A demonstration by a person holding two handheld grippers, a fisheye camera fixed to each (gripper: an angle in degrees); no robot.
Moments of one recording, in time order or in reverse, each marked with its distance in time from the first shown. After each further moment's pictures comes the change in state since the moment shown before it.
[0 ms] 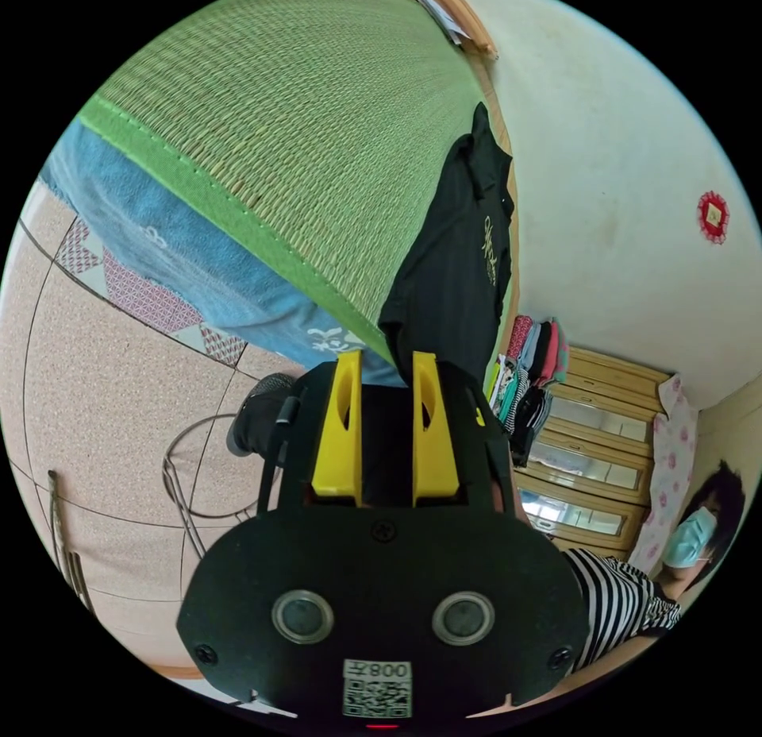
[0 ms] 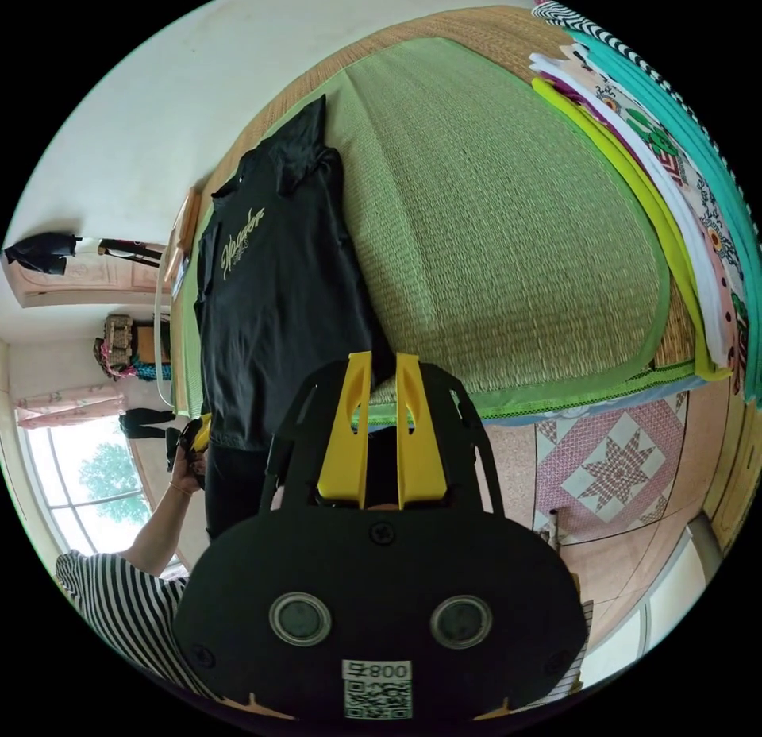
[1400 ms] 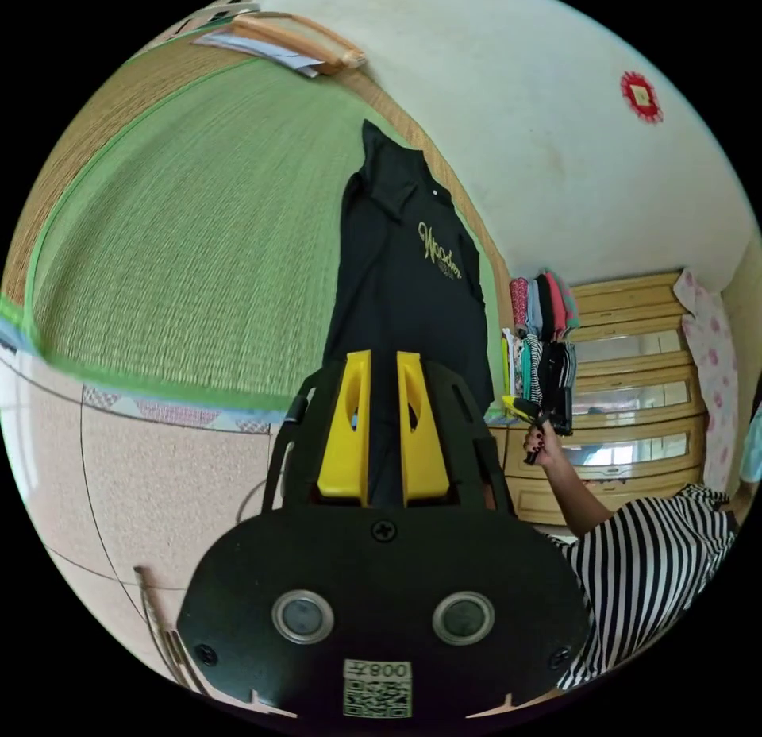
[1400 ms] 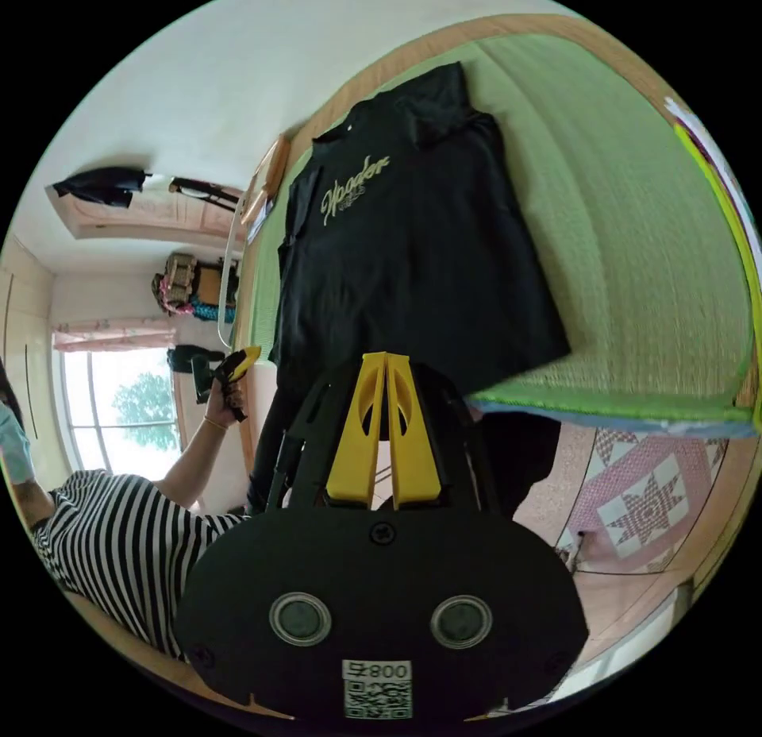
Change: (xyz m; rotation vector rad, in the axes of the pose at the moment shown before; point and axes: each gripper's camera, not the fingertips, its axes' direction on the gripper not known) left arm 0.124 0.117 -0.179 0.054 -0.140 0.329; right arm -0.245 -0.122 -0.139 -0.086 -0.197 -0.160
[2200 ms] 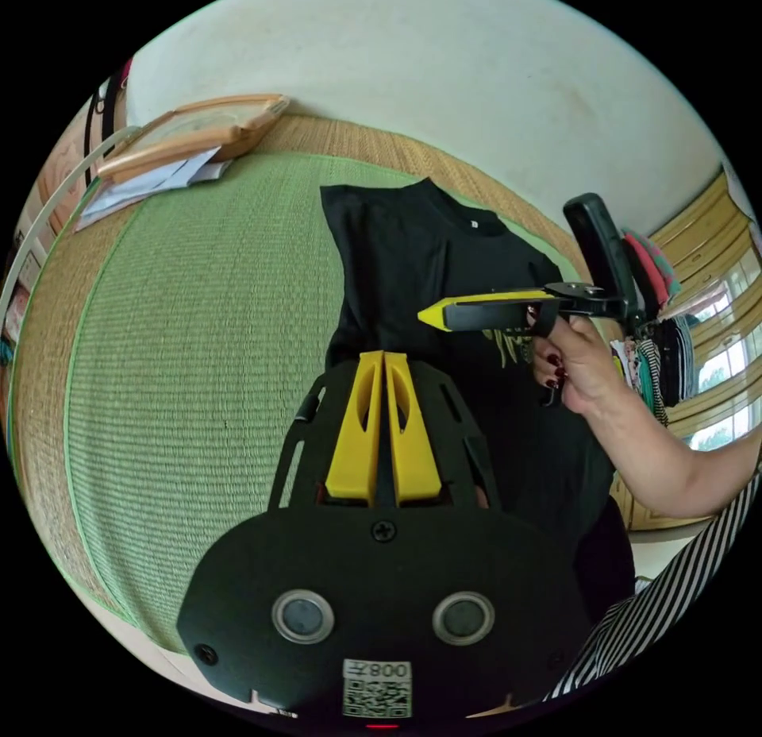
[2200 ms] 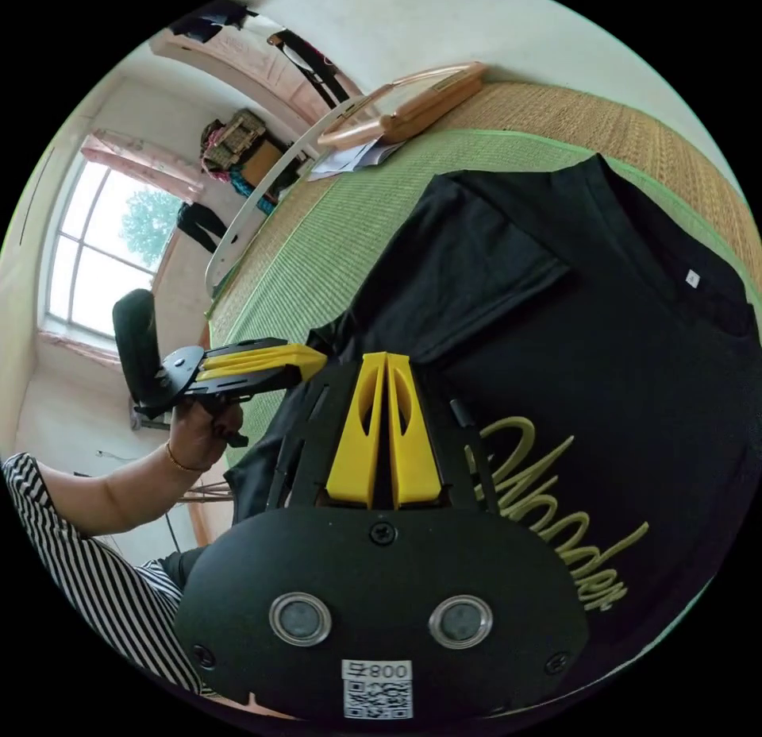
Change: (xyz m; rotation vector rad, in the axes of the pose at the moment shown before) left arm 0.129 -0.072 -0.012 0.071 -0.427 0.342; right arm -0.390 -0.435 0.184 -0.202 0.101 -0.642
